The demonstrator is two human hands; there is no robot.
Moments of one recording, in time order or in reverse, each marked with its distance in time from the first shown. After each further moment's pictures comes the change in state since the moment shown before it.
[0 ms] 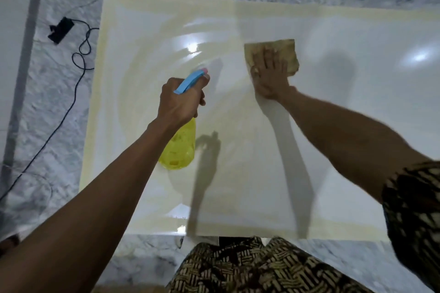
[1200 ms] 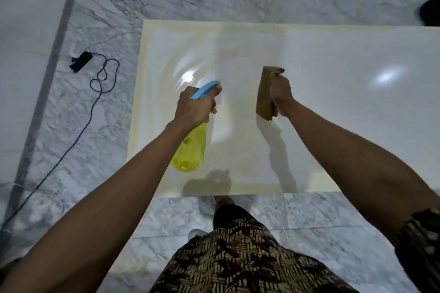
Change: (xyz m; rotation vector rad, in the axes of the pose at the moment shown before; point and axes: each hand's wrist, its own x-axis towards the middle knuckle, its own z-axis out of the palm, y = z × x) left_hand -0.130 -0.038 -0.087 -0.119 -0.156 0.133; right_hand -0.198 -0.119 -0.118 1.165 0.166 0.535
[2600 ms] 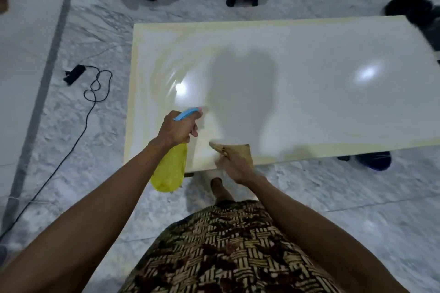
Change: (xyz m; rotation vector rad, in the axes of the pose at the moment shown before) left_hand -0.087 -0.069 -0.014 0.179 -0.082 -0.102; right_hand -0.217 0.165 0.071 -0.423 -0.427 -0.044
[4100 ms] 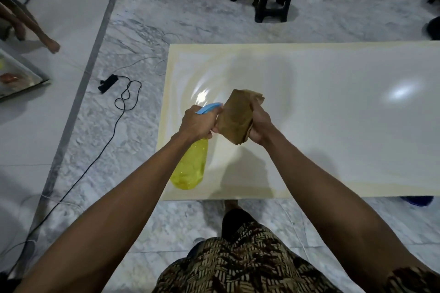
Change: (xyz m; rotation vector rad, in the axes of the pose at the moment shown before) left_hand 0.045 0.055 -0.057 -0.043 0.122 0.020; right_hand 0.106 -0.158 -0.098 1.240 -0.088 0.019
